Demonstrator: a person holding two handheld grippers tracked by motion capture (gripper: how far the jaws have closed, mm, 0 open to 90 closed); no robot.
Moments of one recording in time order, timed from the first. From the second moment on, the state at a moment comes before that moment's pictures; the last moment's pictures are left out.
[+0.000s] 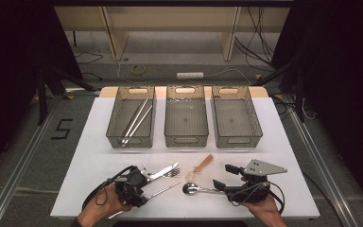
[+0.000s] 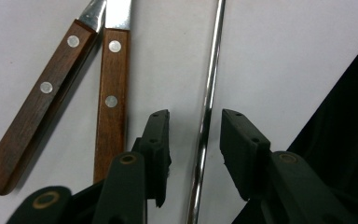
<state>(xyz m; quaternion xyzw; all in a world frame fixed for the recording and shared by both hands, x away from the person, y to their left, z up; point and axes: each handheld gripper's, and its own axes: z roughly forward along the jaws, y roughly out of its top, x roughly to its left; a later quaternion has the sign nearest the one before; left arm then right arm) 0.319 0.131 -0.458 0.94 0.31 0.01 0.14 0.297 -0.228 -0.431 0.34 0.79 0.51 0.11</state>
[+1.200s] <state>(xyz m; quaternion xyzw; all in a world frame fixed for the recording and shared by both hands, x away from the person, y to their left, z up) 0.313 0.123 -0.463 0.95 0.29 0.03 0.13 0.297 -0.228 -0.431 0.34 0.79 0.51 0.11</state>
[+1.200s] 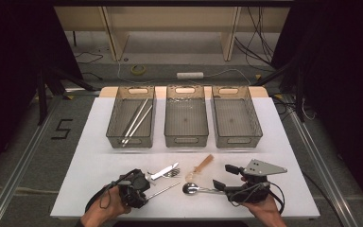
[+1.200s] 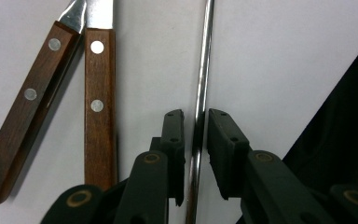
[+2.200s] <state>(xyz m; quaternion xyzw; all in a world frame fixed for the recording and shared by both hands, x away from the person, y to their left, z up) 0.313 0.124 -0.462 0.95 0.29 0.02 0.13 0.297 -0.229 -0.431 0.34 0.79 0.51 0.11</state>
